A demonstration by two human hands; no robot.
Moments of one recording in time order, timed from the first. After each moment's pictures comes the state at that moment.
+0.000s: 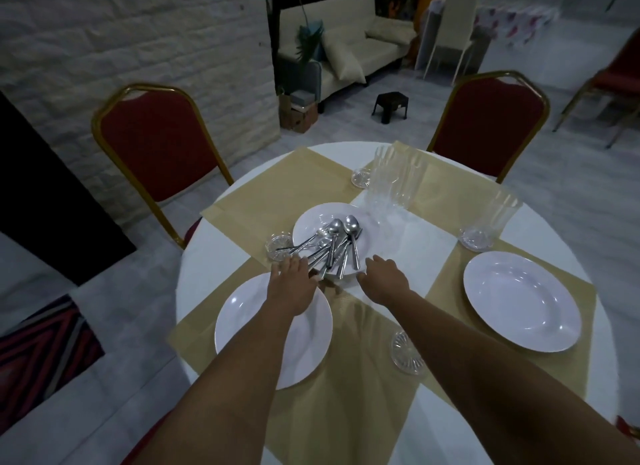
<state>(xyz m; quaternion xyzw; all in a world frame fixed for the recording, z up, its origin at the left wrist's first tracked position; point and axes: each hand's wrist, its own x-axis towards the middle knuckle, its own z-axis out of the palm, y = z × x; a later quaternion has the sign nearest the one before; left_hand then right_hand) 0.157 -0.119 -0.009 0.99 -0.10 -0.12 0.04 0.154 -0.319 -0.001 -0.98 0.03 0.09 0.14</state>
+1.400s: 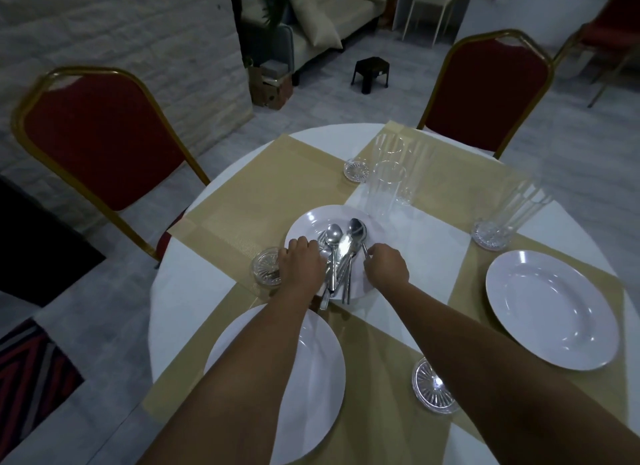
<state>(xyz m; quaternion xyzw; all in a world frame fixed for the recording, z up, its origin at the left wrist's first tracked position) 0.271 -0.150 -0.028 0.99 -0.10 -0.02 0.07 0.248 -0.312 -0.029 -0.93 0.24 0.08 0.26</state>
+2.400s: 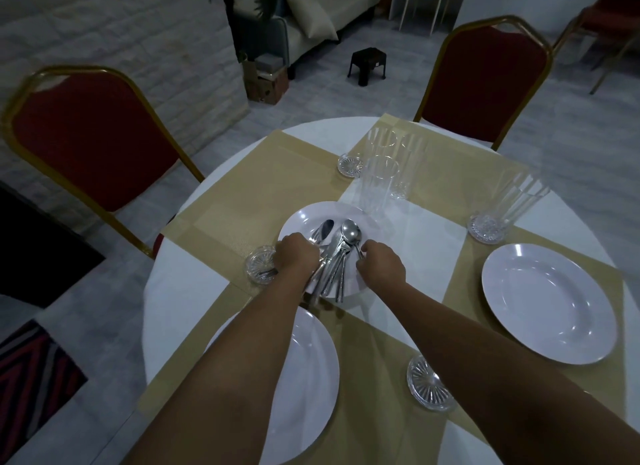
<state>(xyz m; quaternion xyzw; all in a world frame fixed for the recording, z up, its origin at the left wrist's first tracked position) 0.296 -0.166 -0.017 0.95 0.11 -0.14 0.25 0.244 -0.319 -0.036 -0.96 0.18 0.06 0.23</state>
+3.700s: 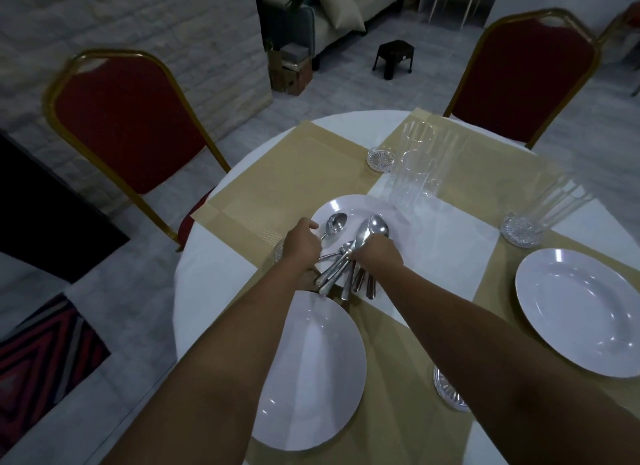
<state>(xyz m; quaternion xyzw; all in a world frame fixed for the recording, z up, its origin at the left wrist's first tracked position) 0.300 -0.112 -0.022 0.88 0.10 -0.15 0.45 0.272 -0.261 -0.026 -0.92 0.23 0.15 0.29</state>
